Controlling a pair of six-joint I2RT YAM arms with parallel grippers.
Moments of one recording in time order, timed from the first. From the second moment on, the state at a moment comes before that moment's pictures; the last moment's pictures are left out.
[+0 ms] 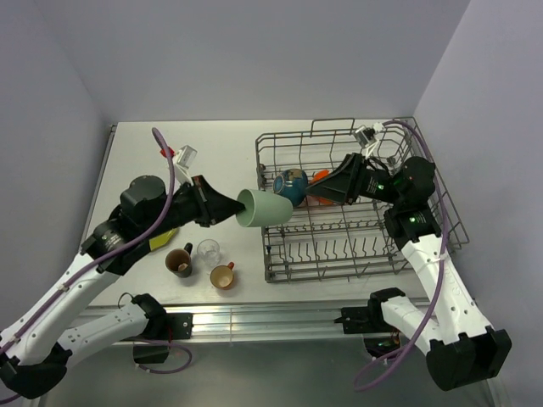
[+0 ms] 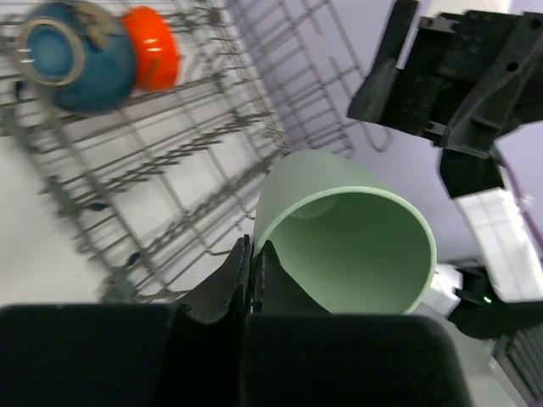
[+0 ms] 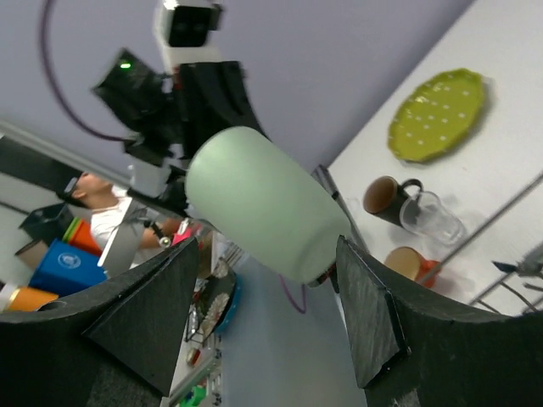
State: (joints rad) left arm -0.72 0.86 1.10 -0.47 0.21 -0.82; right arm 0.19 0.91 0.90 0.14 -1.08 1.02
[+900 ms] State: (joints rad) left arm -0.72 0.83 0.91 0.12 0.46 -1.04; right arm 0.31 0.84 0.83 0.57 -1.12 1.35
